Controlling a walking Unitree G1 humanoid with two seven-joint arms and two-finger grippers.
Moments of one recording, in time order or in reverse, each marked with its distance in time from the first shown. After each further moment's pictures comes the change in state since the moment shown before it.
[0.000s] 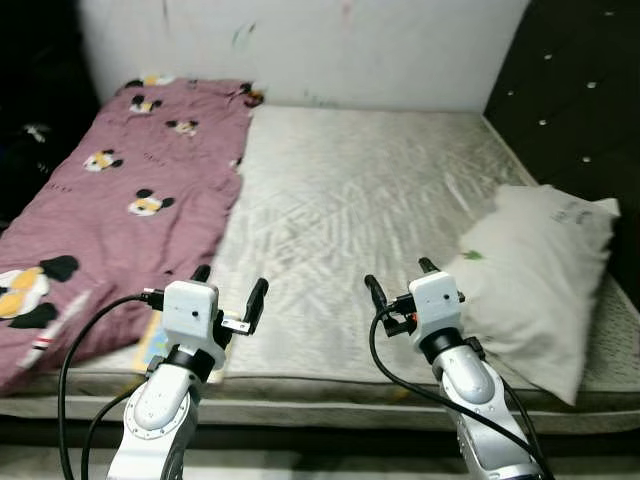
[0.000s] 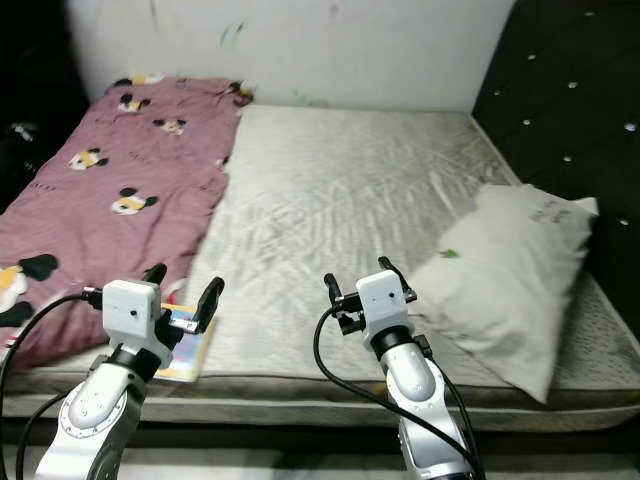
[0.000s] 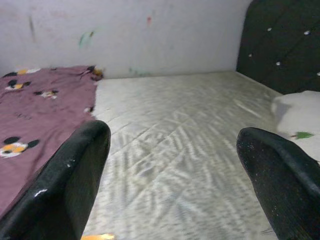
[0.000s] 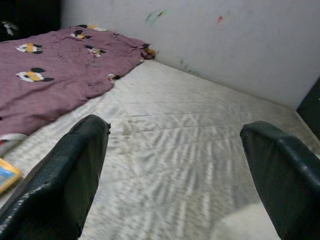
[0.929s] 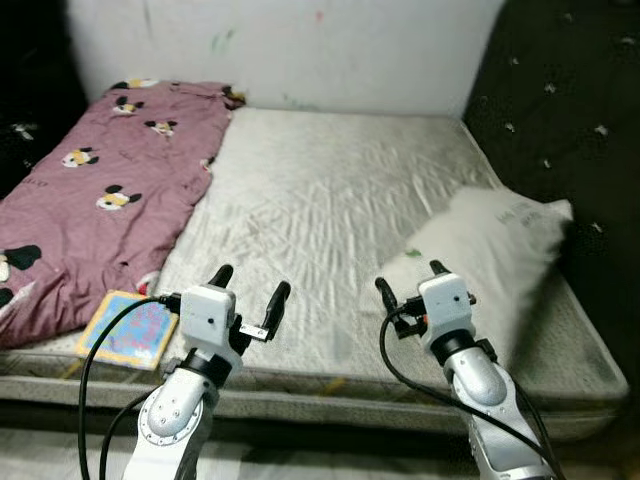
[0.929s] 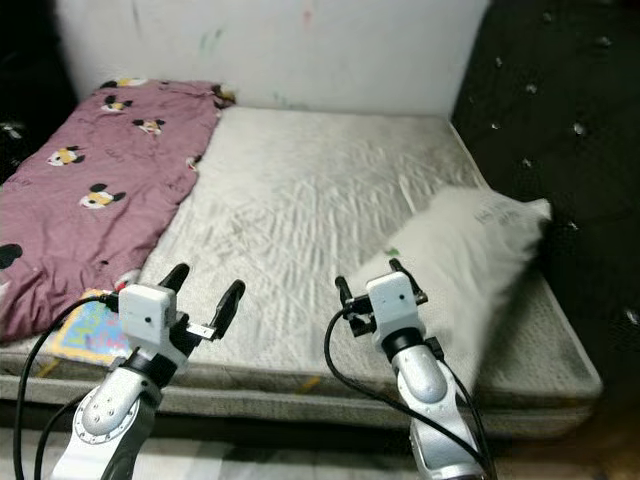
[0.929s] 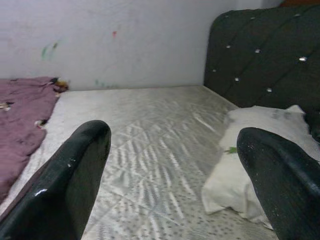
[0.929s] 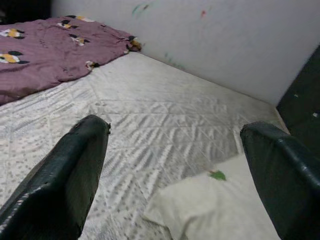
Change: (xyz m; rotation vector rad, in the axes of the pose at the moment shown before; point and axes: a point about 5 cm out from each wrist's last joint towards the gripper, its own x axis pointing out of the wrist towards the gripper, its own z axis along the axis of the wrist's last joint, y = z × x) left arm -0.002 -0.012 0.001 -0.022 -0.043 -0.082; right arm -0.004 -0.009 -0.006 -0.019 0.021 -0.017
